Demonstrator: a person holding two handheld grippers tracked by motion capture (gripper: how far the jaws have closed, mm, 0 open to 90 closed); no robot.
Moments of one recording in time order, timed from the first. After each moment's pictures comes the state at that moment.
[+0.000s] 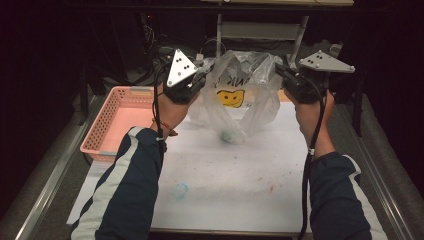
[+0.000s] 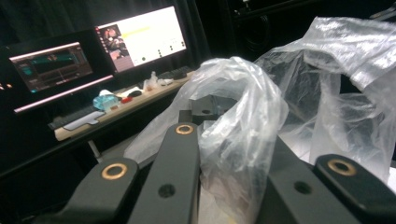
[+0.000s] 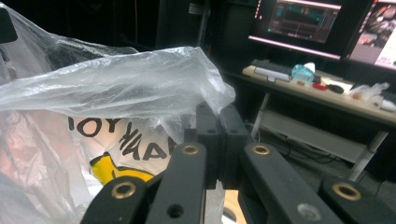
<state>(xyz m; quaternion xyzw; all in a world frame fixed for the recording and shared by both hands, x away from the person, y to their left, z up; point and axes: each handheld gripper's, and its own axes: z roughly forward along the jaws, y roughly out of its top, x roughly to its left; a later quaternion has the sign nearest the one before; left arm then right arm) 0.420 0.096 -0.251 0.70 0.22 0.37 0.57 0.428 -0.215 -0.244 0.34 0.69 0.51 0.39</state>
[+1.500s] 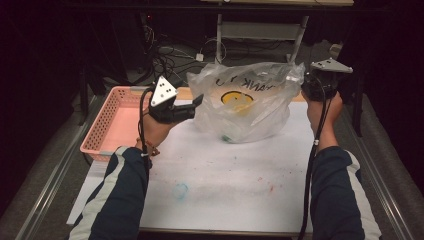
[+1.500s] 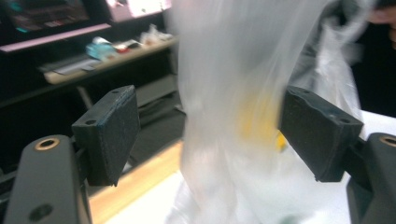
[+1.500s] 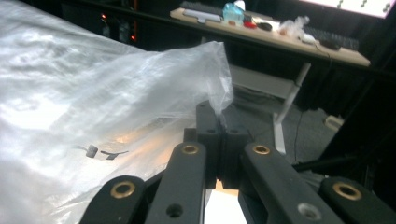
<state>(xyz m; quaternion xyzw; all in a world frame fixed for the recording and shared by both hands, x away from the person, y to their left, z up) 0.427 0.132 -0.336 0.73 0.28 0.30 0.54 0.493 -0.275 -0.301 0.47 0.66 0.41 0.42</state>
